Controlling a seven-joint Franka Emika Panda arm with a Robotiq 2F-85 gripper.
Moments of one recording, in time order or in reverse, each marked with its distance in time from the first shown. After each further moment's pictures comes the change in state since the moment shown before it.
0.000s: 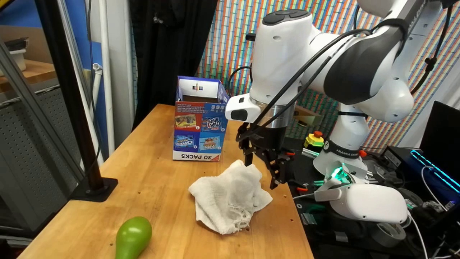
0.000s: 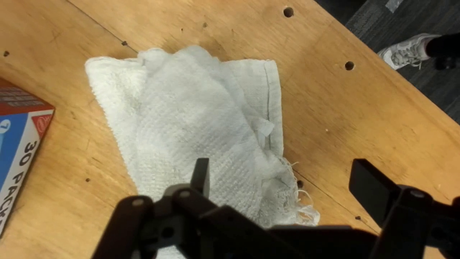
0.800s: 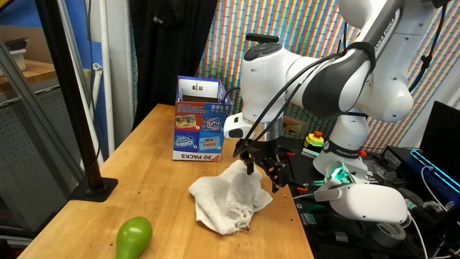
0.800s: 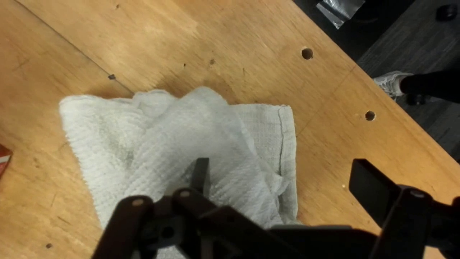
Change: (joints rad) arm -0.033 0.058 -0.023 -0.070 0.064 0.037 -0.162
